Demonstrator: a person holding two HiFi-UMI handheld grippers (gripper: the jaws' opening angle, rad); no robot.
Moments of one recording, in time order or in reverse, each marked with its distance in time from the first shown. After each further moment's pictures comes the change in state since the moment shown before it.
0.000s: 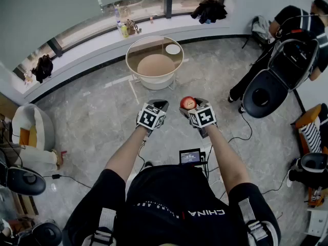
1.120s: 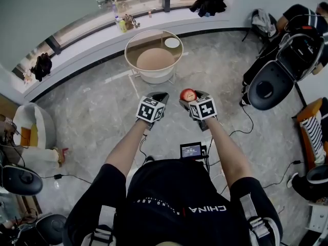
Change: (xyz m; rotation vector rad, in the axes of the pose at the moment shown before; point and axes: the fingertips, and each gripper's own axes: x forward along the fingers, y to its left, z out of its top) left arm 0.007 0.000 0.004 -0.050 -0.045 -0.015; right arm 0.003 -0.006 -0.001 0.056 -0.036 0.002
